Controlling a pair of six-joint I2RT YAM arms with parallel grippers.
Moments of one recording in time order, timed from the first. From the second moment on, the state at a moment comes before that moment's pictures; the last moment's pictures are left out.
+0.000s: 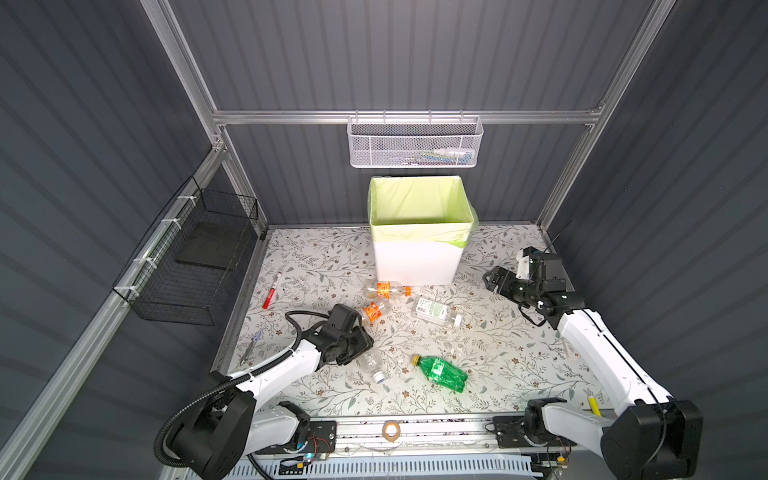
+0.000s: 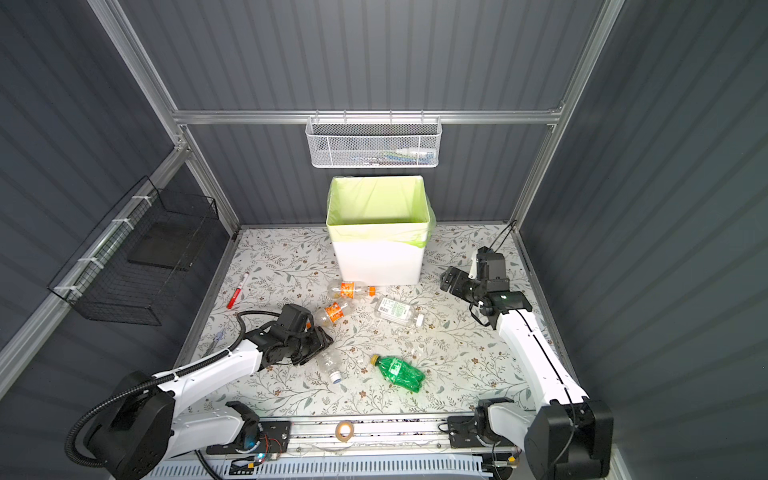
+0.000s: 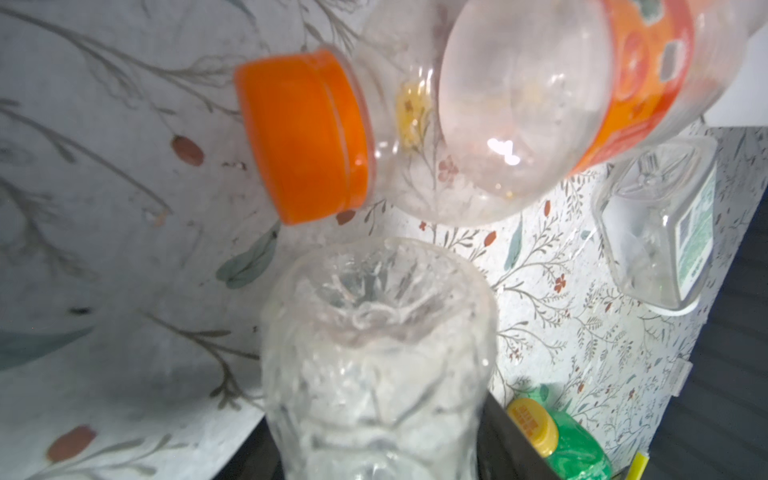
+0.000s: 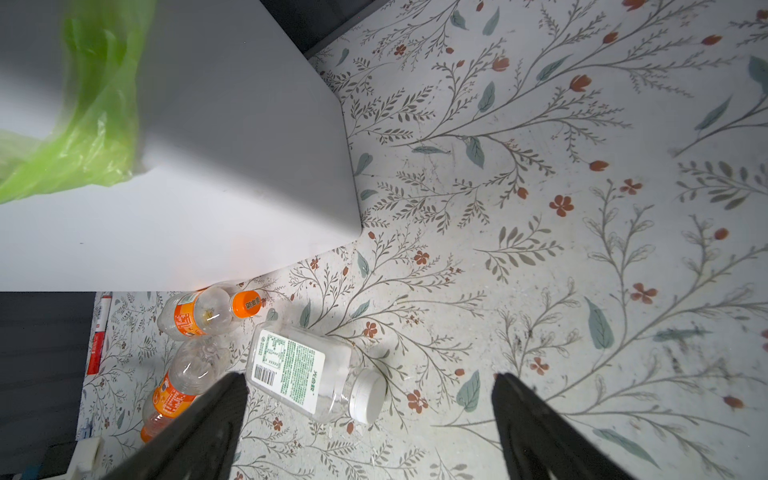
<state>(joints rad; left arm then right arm) -0.58 1.22 0.57 -0.39 0.16 -0.98 0.09 1.16 0.91 -0.49 -0.18 0.50</state>
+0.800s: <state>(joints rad) -0.29 1.64 1.89 -0.23 0.01 -0.35 0.08 1.11 0.85 -0.44 -0.27 0.53</state>
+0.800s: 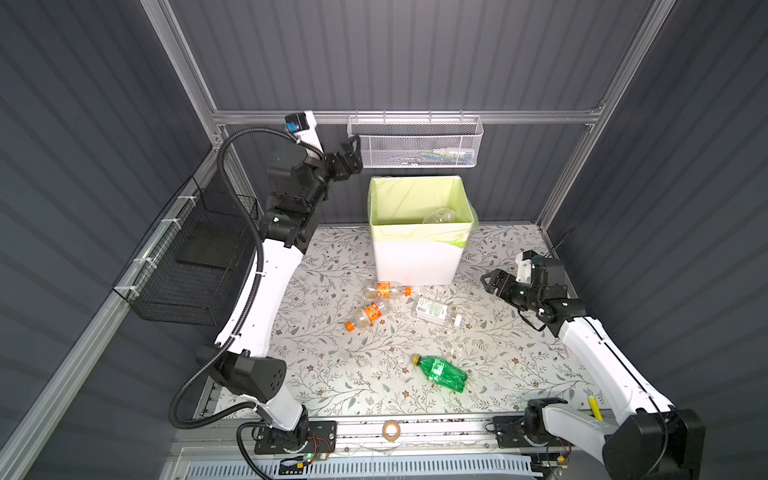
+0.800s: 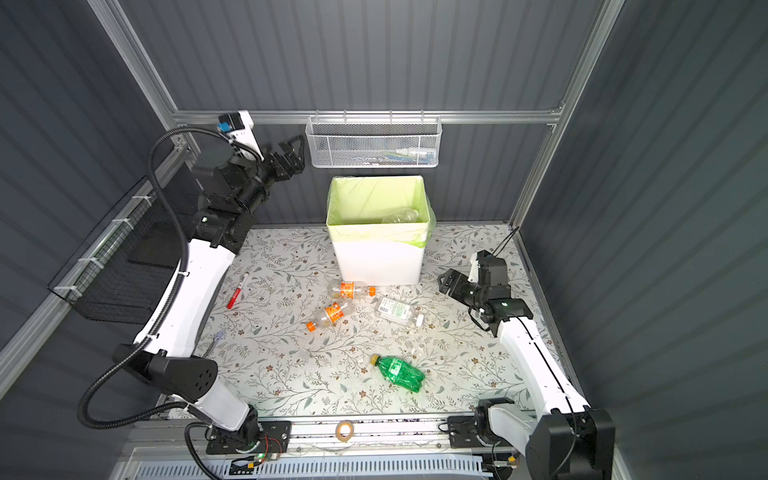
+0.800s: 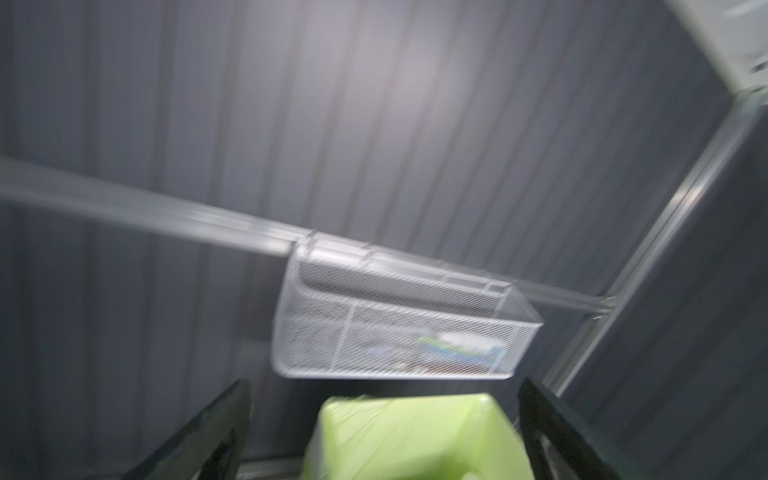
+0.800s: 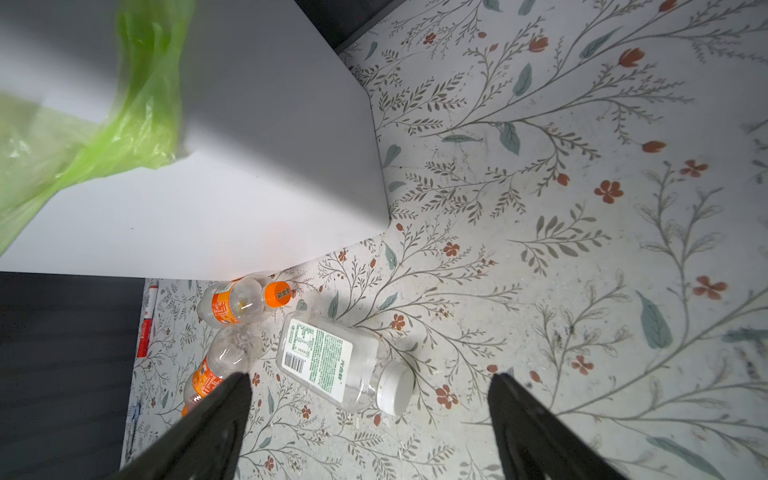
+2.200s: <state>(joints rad) -0.25 1.22 0.76 -0.18 0.11 -0.32 0.50 1.89 1.37 -0.81 -0.14 -0.26</state>
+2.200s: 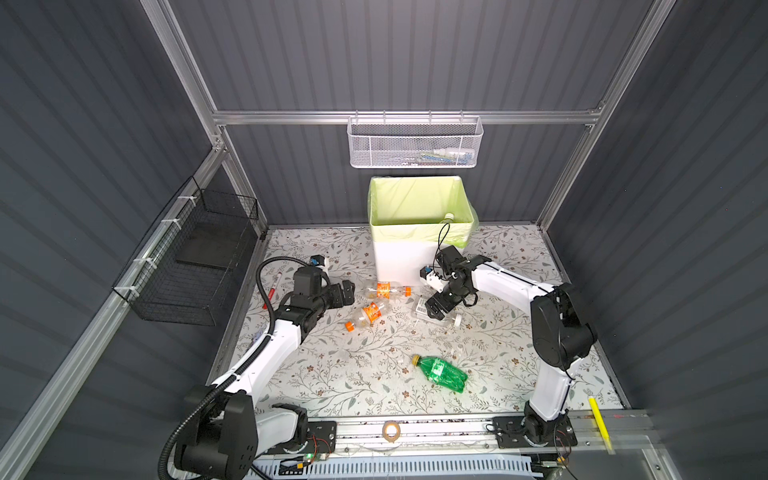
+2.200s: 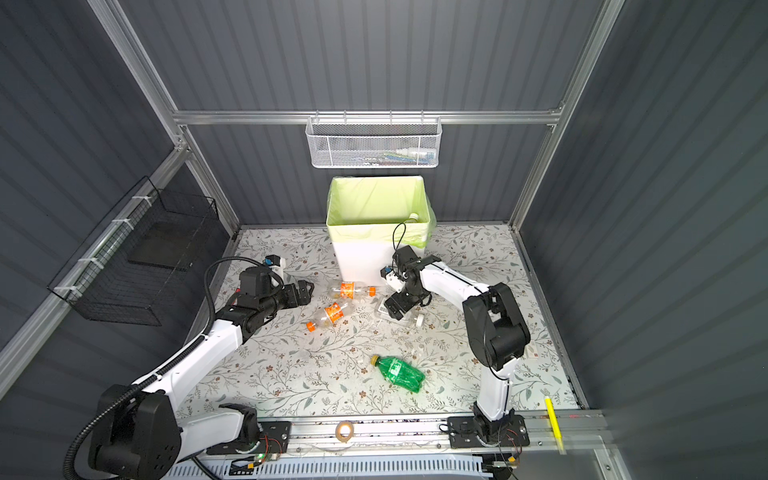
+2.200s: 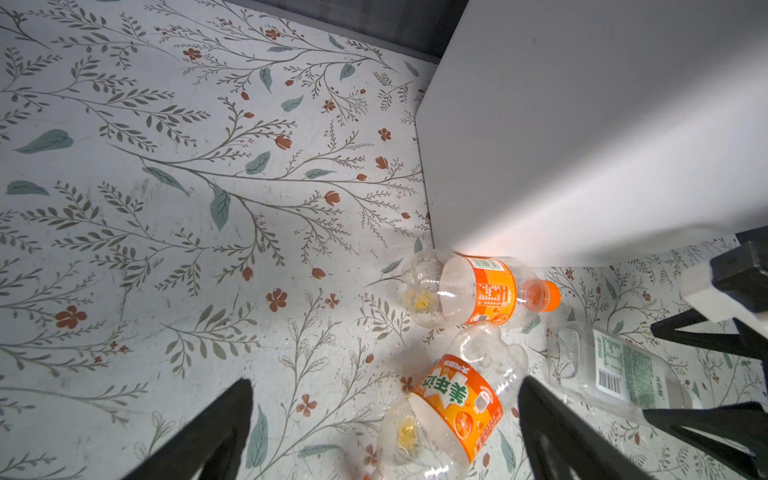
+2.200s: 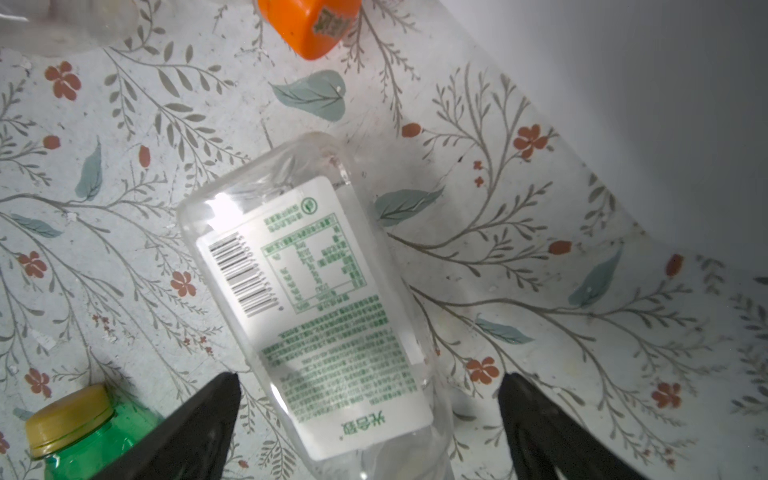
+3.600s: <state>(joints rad) -0.25 1.27 0.76 -0.15 0.17 -0.33 0.22 1.35 0.79 -0.53 -0.18 0.31</state>
